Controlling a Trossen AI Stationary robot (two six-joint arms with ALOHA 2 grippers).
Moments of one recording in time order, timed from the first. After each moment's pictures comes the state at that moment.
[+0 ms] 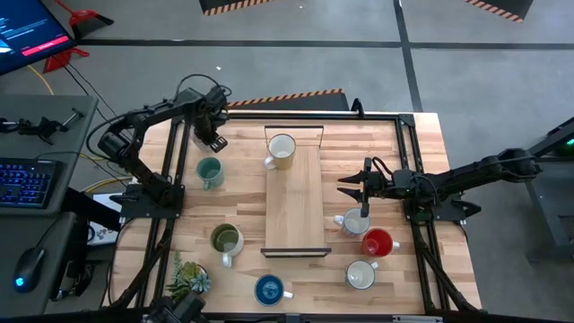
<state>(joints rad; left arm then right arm) 0.95 1.59 1.11 -1.12 -0.04 0.16 0.10 0.86 0.15 0.61 0.23 0.00</state>
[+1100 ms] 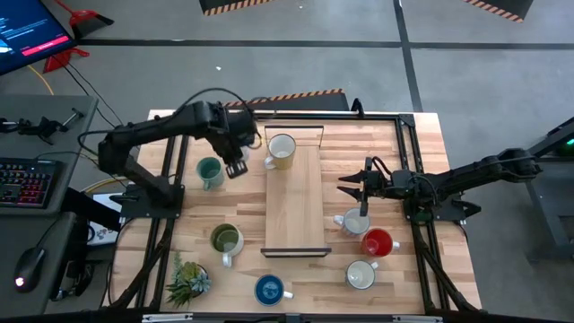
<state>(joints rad) 0.26 1.52 1.56 -1.41 -0.04 -0.14 0.10 0.86 0.15 0.58 0.27 0.02</state>
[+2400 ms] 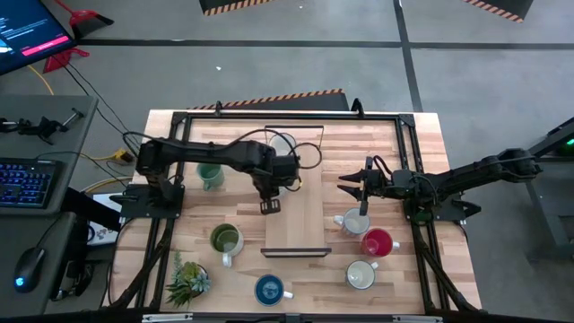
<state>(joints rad) 0.00 1.87 1.69 -1.20 0.04 -0.15 0.10 0.86 0.15 0.59 0.28 0.05</state>
